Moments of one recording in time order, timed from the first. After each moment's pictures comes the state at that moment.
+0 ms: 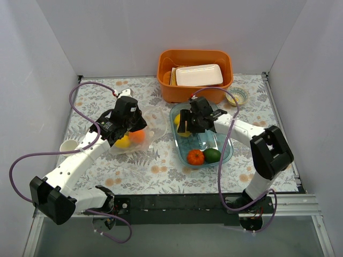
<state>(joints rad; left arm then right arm) -0.55 1.19 1.14 -0.64 -0.20 -0.70 0.63 1.72 1.16 -0.35 -0.08 0.53</state>
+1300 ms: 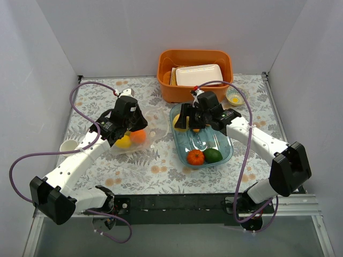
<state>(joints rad) -0.55 1.19 1.14 -0.63 -0.17 -0.70 0.64 1.48 1.16 -0.38 -0.20 0.54</state>
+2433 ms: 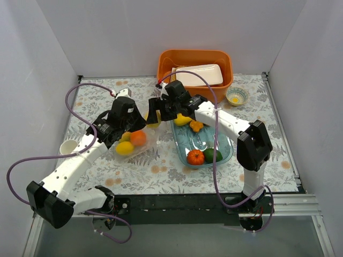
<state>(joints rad) -0.55 1.15 1.13 -0.63 -0.17 -0.72 0.79 1.91 1.66 -0.45 -0.33 0.47</state>
